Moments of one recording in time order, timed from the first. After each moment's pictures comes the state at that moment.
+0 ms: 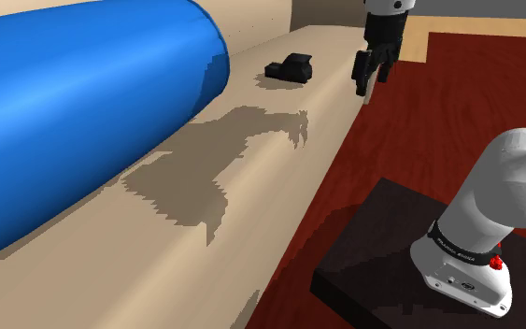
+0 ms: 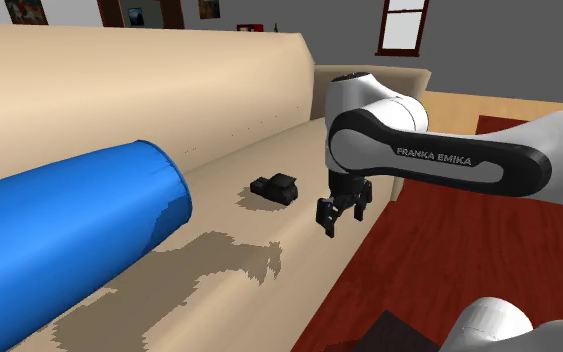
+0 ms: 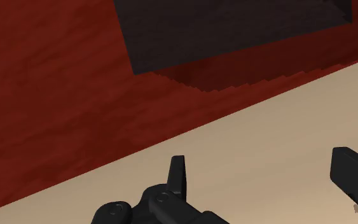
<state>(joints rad) -0.02 -0.75 -0.01 -2.38 -0.10 1.61 0.13</state>
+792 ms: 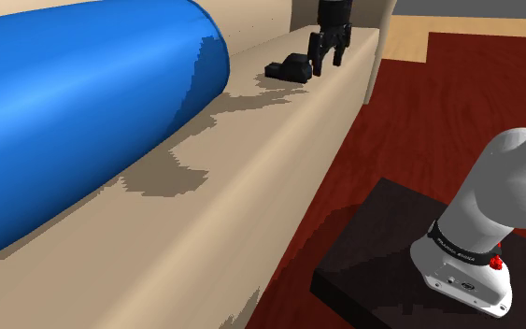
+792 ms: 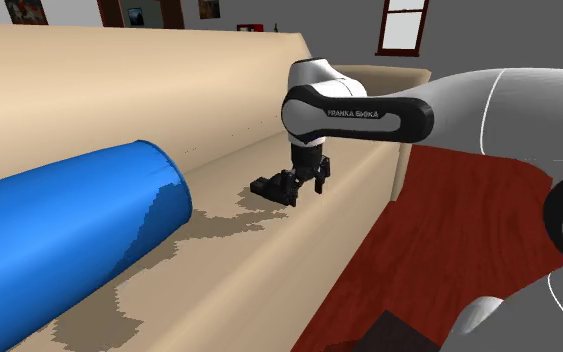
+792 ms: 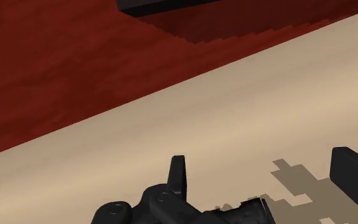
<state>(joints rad) 0.00 -0.36 -0.05 -2.05 -0.07 1.70 0.04</state>
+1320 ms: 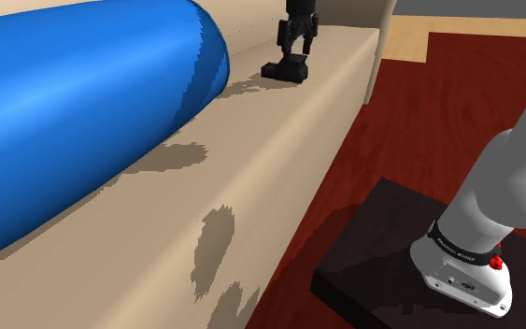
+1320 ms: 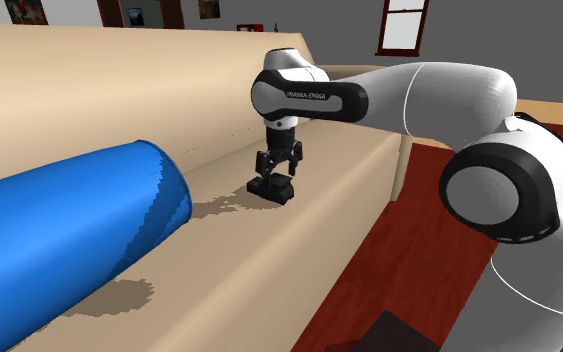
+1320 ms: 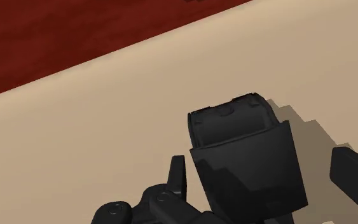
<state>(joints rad) 0.01 -0.06 -0.08 -1.69 -0.02 1.67 -0.04</state>
